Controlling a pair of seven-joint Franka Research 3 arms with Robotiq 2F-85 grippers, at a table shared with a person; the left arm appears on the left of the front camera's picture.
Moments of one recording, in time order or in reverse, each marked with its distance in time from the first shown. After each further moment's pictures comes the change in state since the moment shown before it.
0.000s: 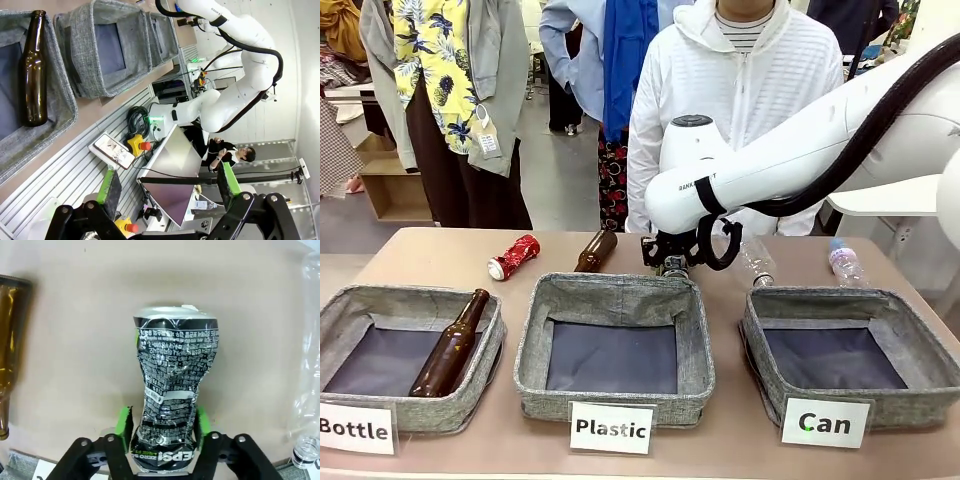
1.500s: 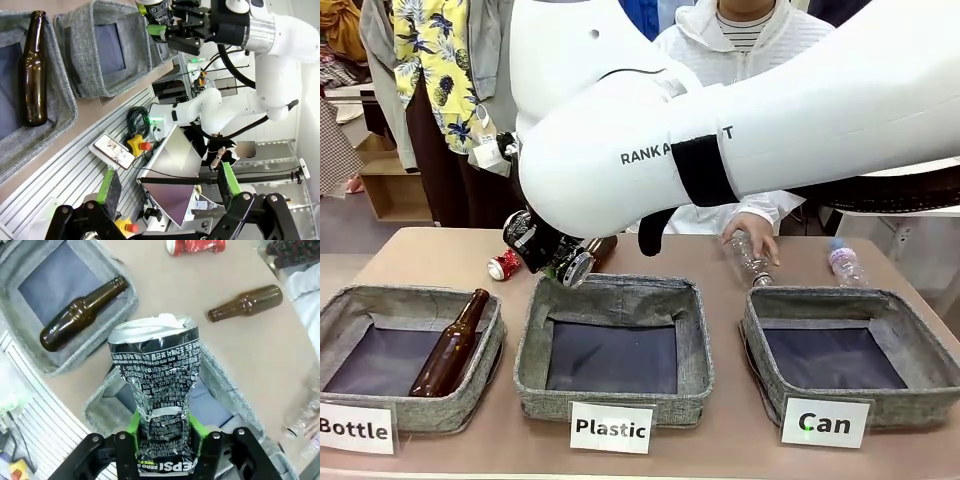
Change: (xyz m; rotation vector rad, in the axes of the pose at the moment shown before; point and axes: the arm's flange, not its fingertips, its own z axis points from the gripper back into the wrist) left arm 0.000 0.000 0.000 0.000 -0.001 -0.001; right arm -0.221 0.181 0.211 0.063 -0.205 0.793
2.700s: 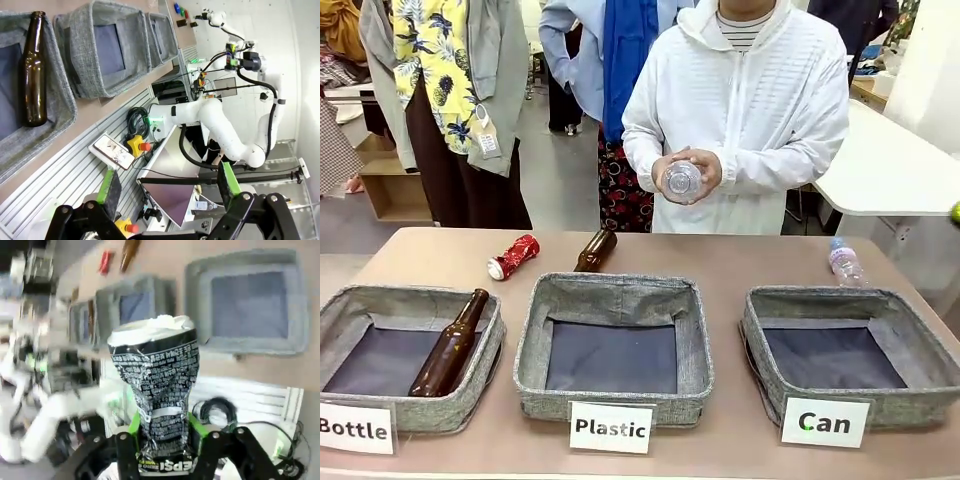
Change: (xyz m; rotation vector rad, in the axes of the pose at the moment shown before) left arm -0.001 0.000 0.001 -0.001 -0.004 -0.002; right arm -0.472 -0.269 0.196 0.504 -0.232 -0.986
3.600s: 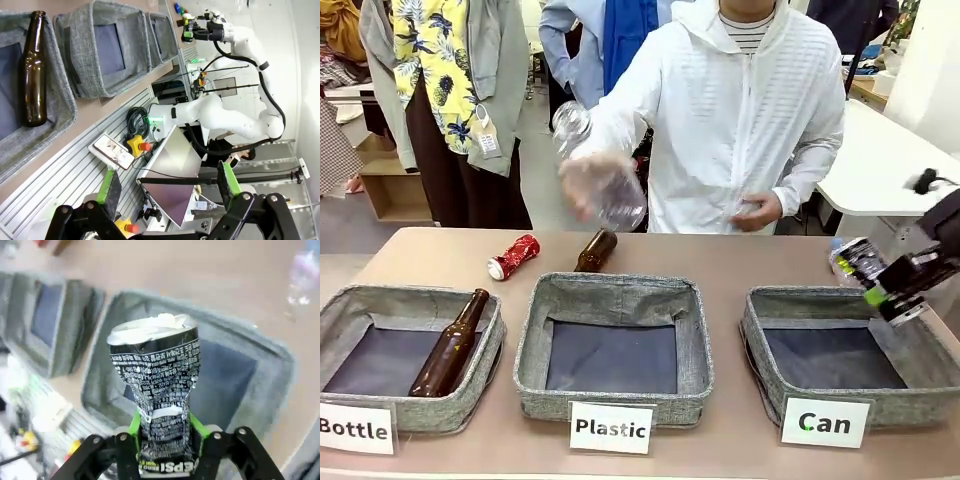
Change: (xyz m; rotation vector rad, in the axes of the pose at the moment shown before) left arm 0.000 0.001 0.000 -0.001 0.001 0.002; right arm 0.126 -0.063 -0.169 -0.231 0.152 0.511
